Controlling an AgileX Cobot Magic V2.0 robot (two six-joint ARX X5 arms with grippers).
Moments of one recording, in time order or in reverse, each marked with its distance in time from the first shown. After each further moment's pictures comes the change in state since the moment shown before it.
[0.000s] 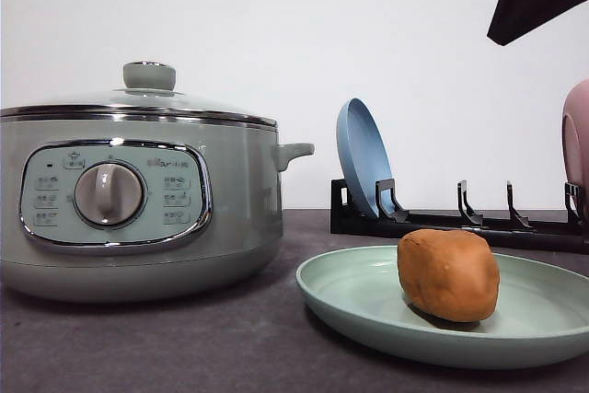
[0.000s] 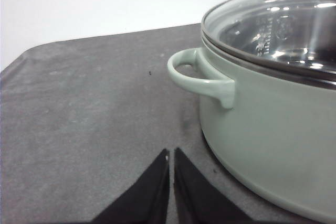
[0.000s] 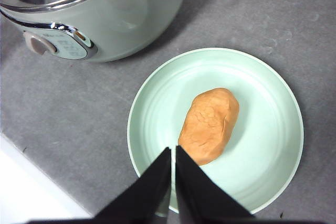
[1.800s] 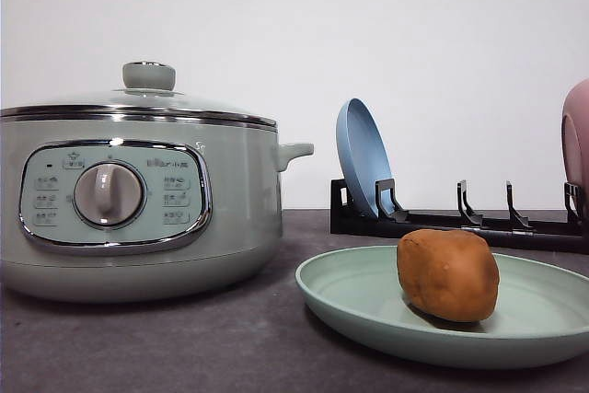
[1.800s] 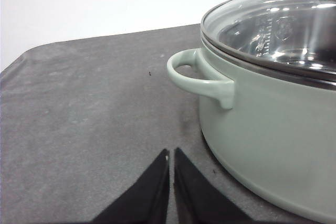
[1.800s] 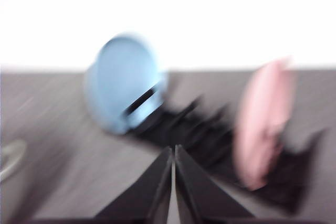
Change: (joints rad) left_arx 0.000 0.000 0.000 0.001 0.000 0.000; right_arx -0.592 -0.441 -0.311 0.565 0.058 -0.132
